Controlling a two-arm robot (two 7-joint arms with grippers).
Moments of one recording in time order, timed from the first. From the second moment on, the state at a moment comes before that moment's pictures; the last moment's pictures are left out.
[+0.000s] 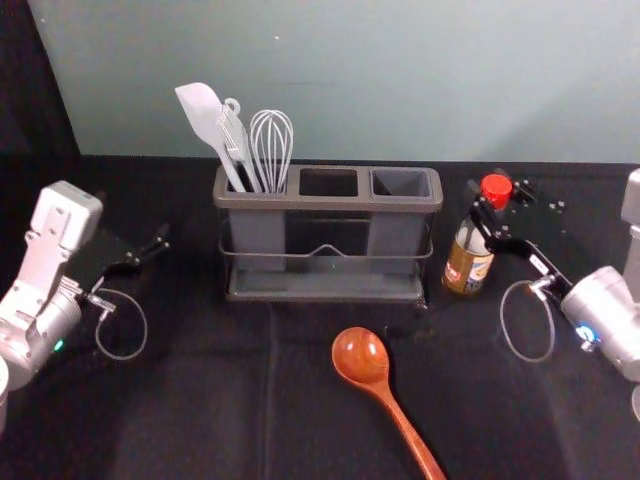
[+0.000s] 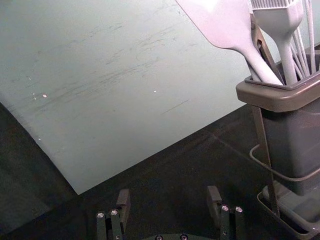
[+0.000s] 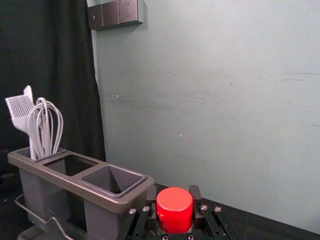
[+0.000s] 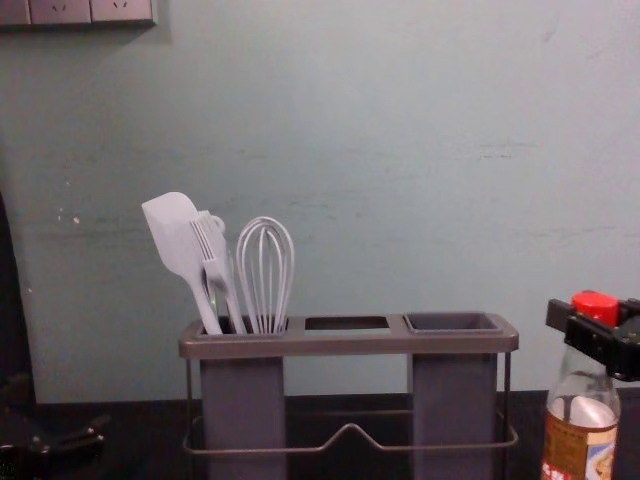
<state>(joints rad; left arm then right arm) -0.20 0.60 0.45 -1.41 -0.25 -0.12 0.03 0.14 0.36 -0.18 -1.46 0.35 -0.18 0.38</state>
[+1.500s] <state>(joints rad) -0.20 0.60 0.45 -1.41 -0.25 -0.12 0.03 0.14 0.33 -0.14 -1.56 0.38 -0.21 0.38</state>
